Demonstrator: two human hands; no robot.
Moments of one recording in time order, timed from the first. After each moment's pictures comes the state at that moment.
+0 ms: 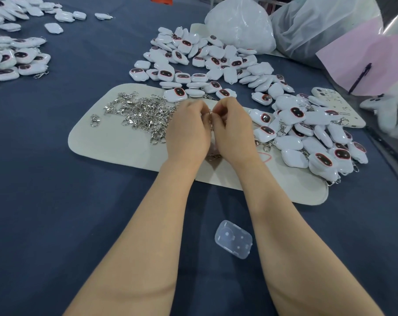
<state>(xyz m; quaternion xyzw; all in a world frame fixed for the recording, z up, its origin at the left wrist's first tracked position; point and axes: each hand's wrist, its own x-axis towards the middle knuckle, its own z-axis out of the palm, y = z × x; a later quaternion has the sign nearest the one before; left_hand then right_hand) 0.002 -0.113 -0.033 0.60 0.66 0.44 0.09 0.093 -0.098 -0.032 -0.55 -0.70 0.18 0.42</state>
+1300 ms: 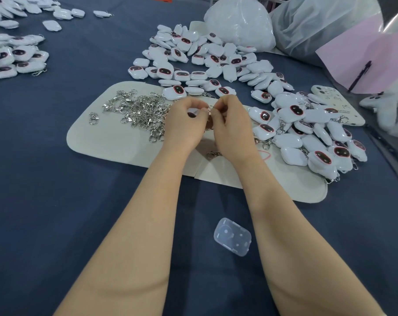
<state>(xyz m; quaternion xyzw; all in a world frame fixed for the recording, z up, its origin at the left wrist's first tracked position) -0.004 -0.112 -0.024 0.49 0.59 0.52 0.37 0.093 -0.100 -0.030 -0.54 -0.69 0.19 0.43</state>
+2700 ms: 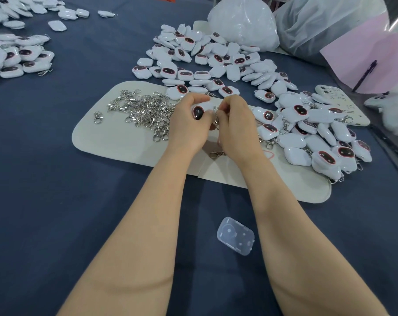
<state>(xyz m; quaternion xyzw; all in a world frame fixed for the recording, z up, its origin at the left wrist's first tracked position) -0.003 -0.114 -0.026 0.51 0.57 0.54 0.35 0.096 -0.098 -0.032 -0.55 -0.72 0.15 0.40</state>
